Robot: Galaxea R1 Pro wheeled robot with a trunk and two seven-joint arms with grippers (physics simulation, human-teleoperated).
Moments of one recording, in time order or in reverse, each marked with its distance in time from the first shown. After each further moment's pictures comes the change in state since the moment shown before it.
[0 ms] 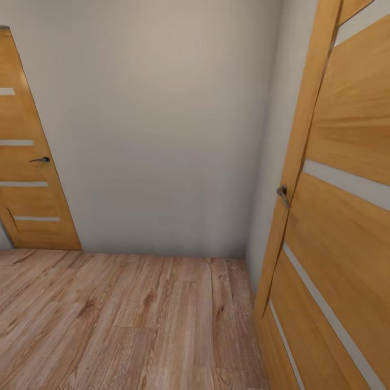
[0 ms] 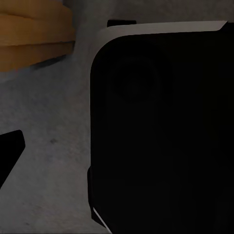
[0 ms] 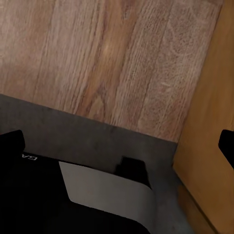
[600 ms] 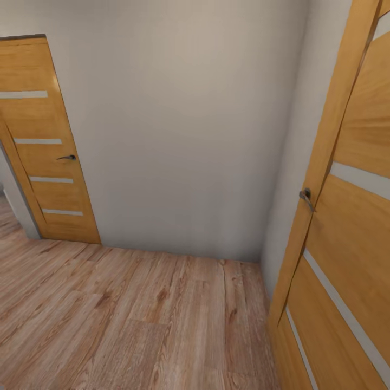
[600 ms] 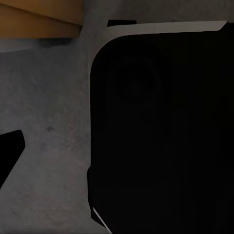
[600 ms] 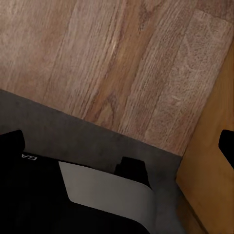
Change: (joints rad) left arm 0.000 0.000 0.001 0.000 0.001 0.000 0.000; right arm 0.000 0.000 0.000 0.000 0.000 0.000 0.000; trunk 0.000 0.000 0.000
